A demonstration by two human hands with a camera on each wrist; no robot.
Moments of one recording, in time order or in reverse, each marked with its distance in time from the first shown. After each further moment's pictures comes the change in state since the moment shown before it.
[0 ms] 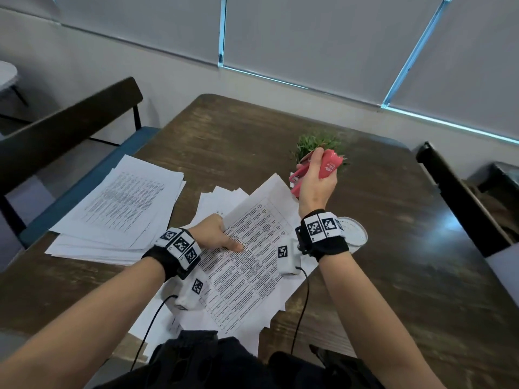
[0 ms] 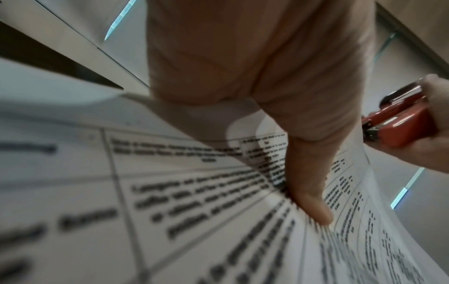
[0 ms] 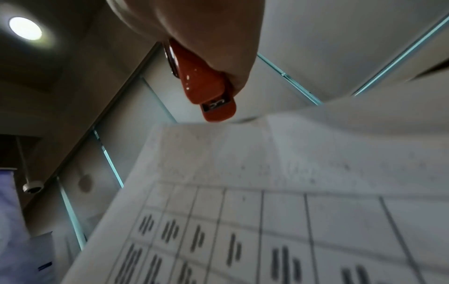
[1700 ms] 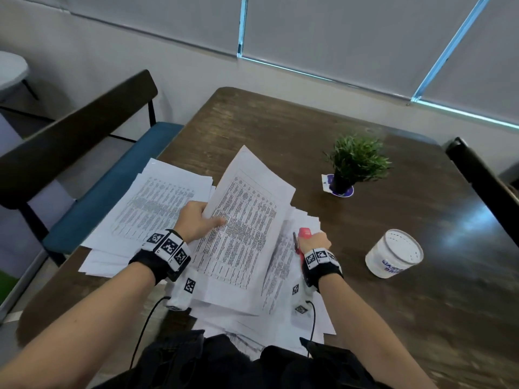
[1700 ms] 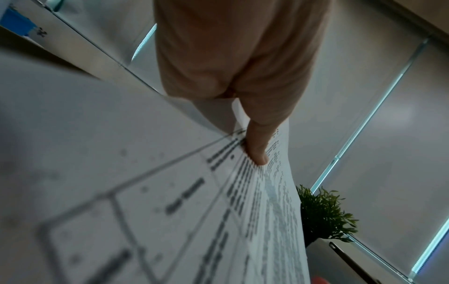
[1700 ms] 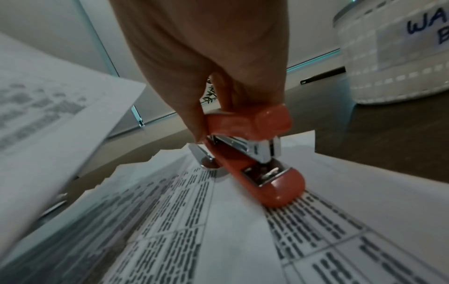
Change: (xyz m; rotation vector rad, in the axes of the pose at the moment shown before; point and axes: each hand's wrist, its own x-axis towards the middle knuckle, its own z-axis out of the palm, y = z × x) left_hand 0.022 -0.074 -0.119 -0.122 0.448 0.020; right_hand -0.010 0.186 0.022 -1.104 -0.186 0.521
